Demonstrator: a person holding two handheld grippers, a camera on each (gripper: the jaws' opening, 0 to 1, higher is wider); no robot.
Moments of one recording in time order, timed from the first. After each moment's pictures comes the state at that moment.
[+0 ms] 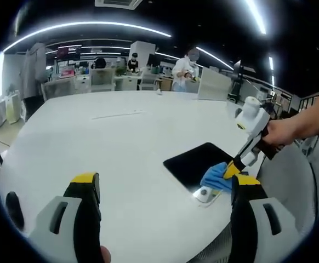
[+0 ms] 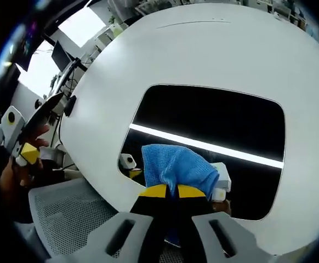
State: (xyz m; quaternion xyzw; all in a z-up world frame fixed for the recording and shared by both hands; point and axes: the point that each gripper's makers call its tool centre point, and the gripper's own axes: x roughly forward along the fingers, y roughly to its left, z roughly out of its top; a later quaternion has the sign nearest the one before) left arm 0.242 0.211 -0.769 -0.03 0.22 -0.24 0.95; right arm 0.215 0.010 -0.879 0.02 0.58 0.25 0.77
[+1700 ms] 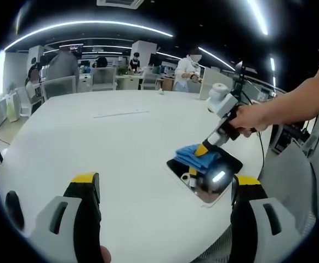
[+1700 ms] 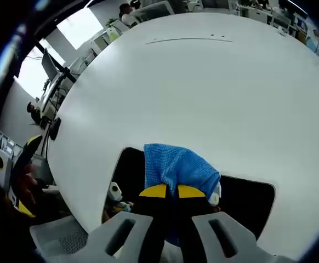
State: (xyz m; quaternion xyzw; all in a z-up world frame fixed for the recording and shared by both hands) left arm 0.243 0.213 -0.769 -0.04 0.22 -0.23 0.95; right arm 0.326 0.021 -0.879 0.00 0.56 0.23 0.80
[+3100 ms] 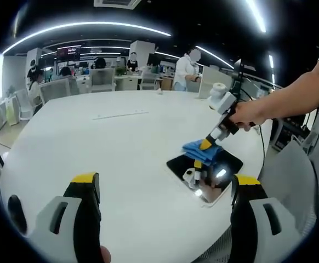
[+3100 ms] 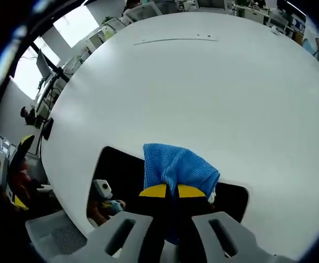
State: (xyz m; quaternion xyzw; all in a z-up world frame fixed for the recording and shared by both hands) left arm 0.244 0.210 -0.765 -0.03 0.22 -0.24 0.95; right arm 0.332 -0.026 -0.881 -0.02 0.57 0.21 0.79
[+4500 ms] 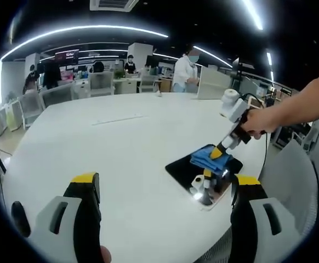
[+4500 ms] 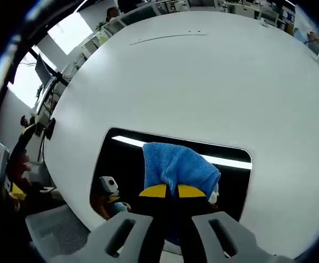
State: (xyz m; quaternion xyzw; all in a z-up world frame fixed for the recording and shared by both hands) left arm 0.243 0.205 -0.756 -0.01 0.21 -0.24 0.95; right arm 0.284 -0.026 -0.881 0.01 0.57 0.20 0.80
